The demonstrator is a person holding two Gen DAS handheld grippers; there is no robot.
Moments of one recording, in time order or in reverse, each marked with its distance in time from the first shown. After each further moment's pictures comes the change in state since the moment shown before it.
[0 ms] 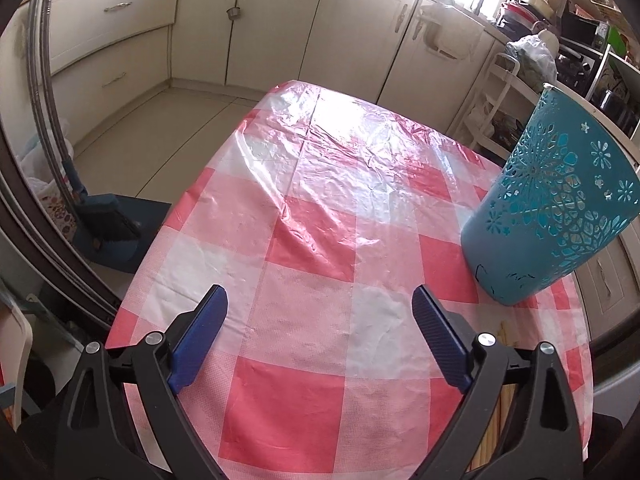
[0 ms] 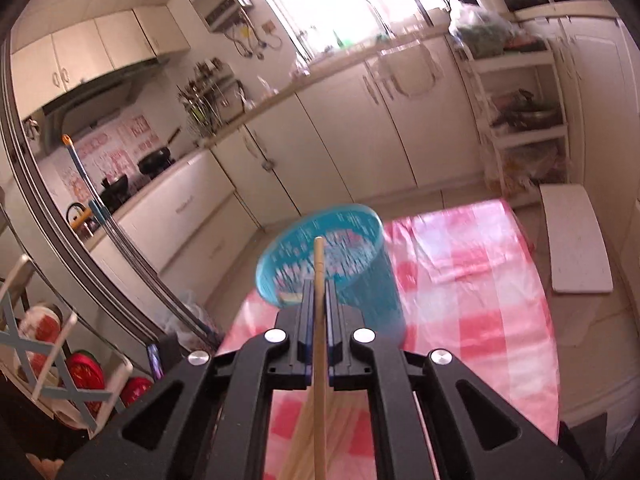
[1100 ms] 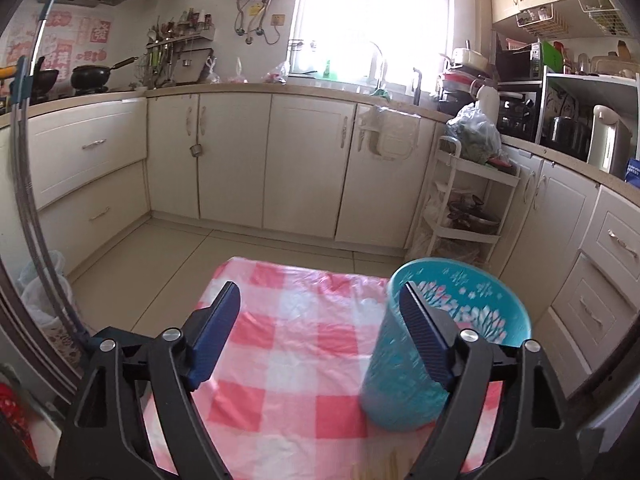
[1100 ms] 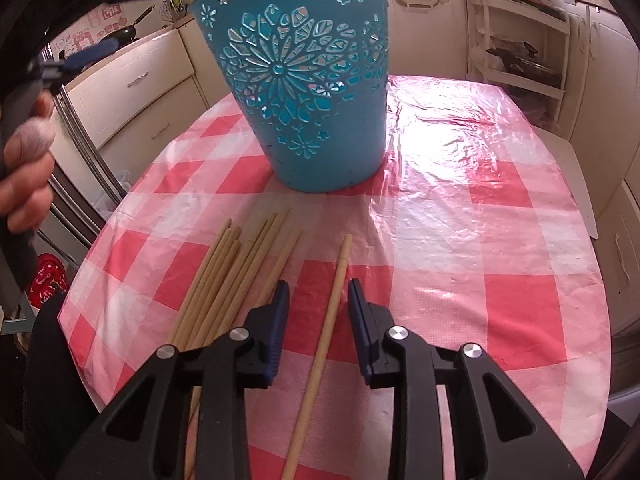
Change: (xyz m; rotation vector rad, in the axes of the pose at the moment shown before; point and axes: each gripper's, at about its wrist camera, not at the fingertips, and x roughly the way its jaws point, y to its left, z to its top) left arm -0.097 -0.104 0.062 0.171 -0.399 -0.009; right arm 0.078 -0.013 -0.159 -0.165 0.362 -0.237
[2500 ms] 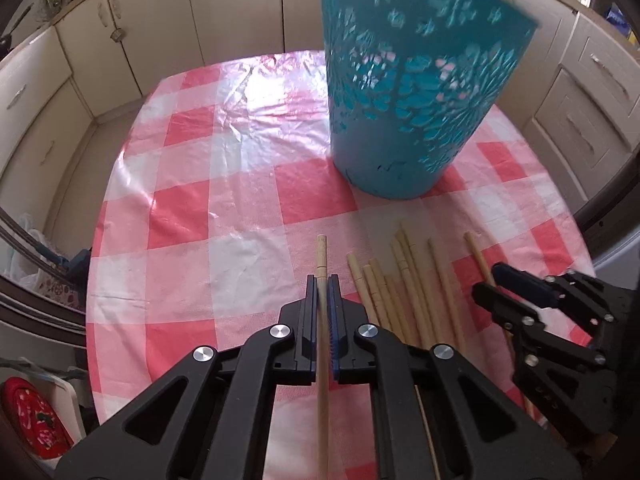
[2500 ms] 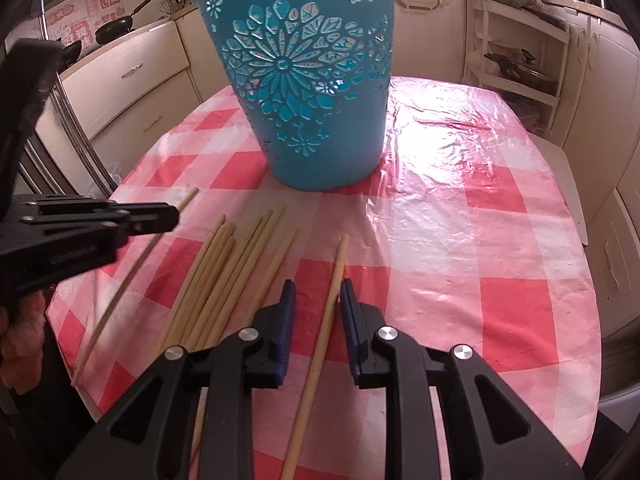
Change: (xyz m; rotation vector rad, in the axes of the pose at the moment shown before) left arm 0.024 -0.015 -0.094 0.219 0.599 -0.153; right arm 0.003 0.002 0.001 -0.020 0.005 -0.038
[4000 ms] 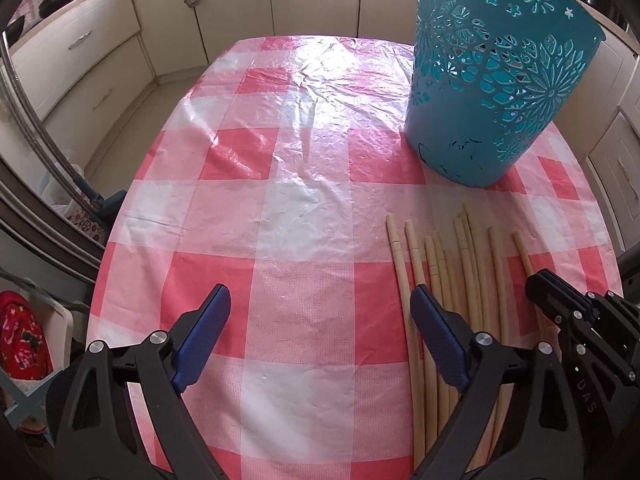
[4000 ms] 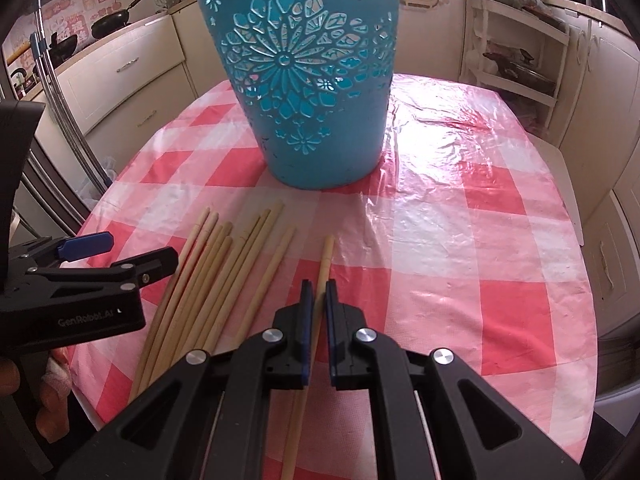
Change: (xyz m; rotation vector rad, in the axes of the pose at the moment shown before) left arm 0.017 0.014 -0.034 -0.191 0.024 0.186; right arm 0.002 0.004 0.003 -0.011 0.021 -0.026
